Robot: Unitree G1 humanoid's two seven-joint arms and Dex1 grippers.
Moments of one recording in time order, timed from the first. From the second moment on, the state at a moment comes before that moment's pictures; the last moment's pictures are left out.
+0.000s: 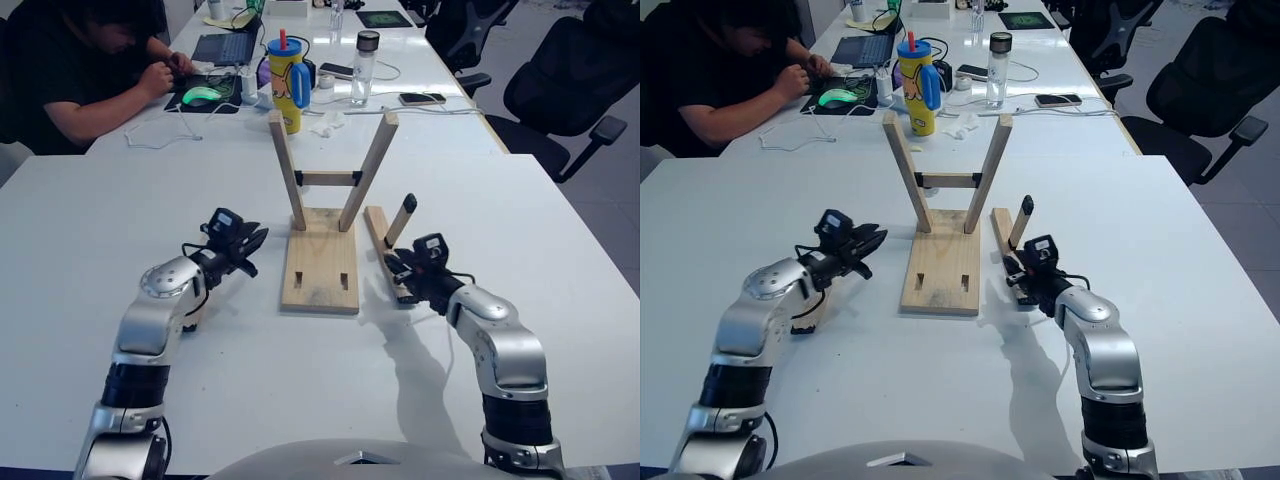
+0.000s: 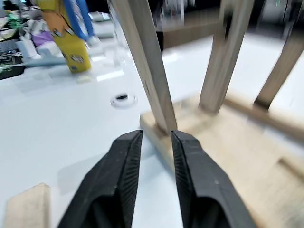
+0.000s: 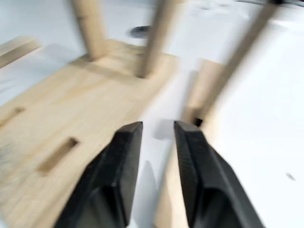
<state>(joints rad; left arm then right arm) -0.17 0.32 0.11 -0.26 -0.34 0.55 -0.50 -0.07 -0.21 -0.10 -0.39 0.09 0.82 0.42</state>
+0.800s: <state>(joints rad) -0.17 0.28 0.08 -0.32 -0.46 0.62 -0.44 -0.20 -0.21 0.00 -0.10 0.12 0.85 0.29</state>
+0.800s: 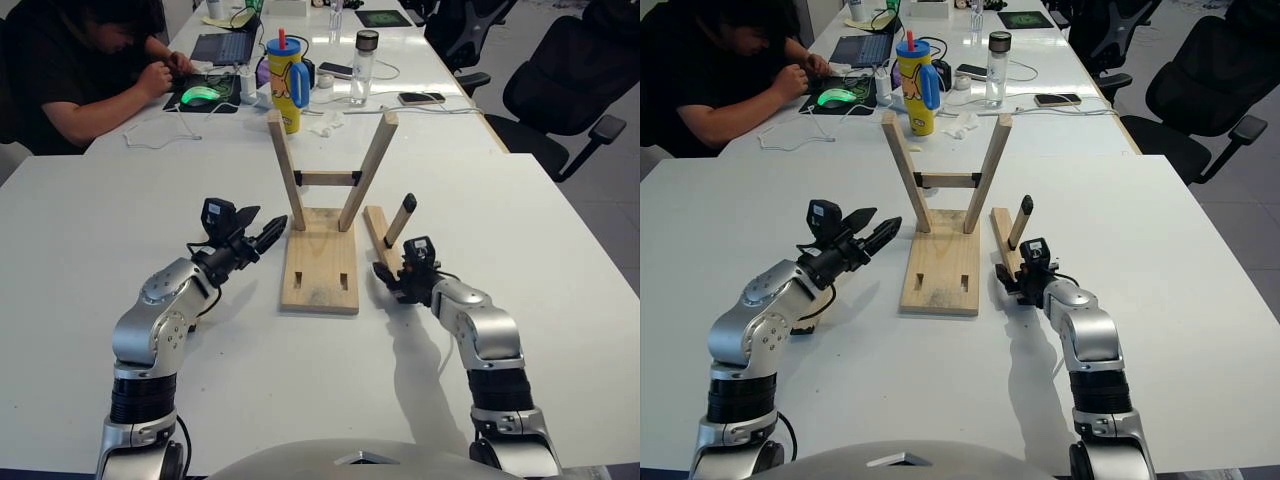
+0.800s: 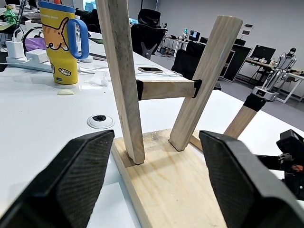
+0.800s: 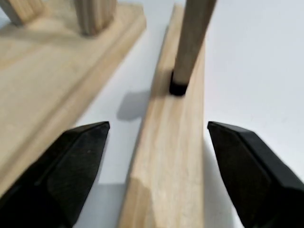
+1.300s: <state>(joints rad) -0.27 0.32 0.10 -0.24 -0.44 0.59 -0.43 -0.19 -0.15 -0.09 -0.06 0.11 0.66 0.17</state>
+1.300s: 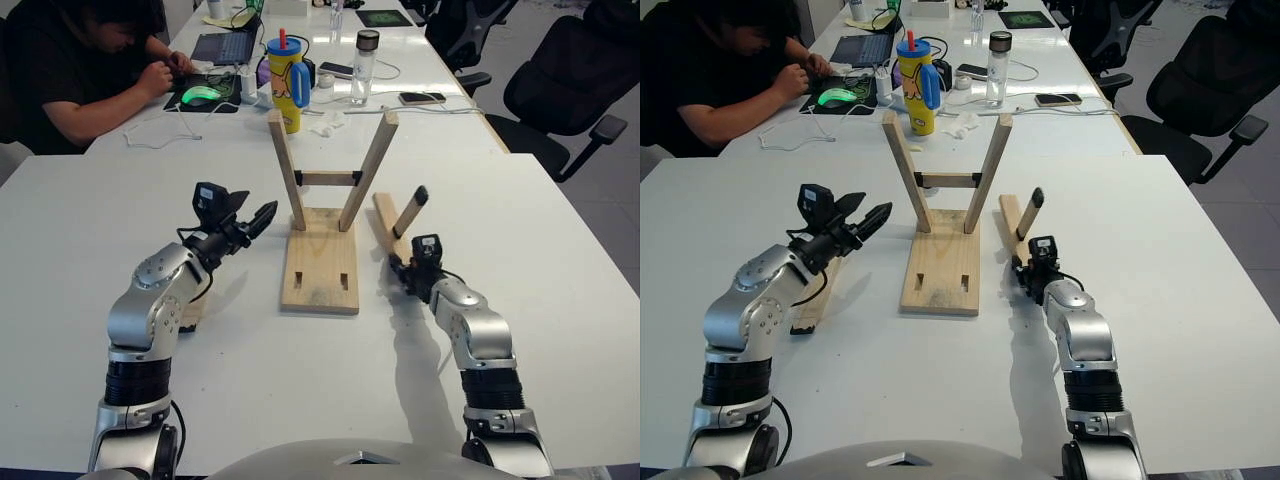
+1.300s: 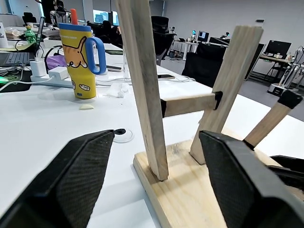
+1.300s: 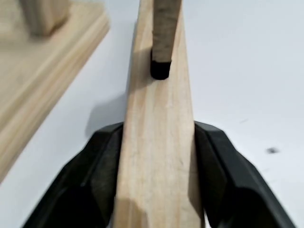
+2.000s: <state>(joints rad) -0.49 0.33 0.33 -0.23 -1.17 0.89 -0.55 -0.34 -0.39 -0.37 -0.32 1.37 0.96 0.60</state>
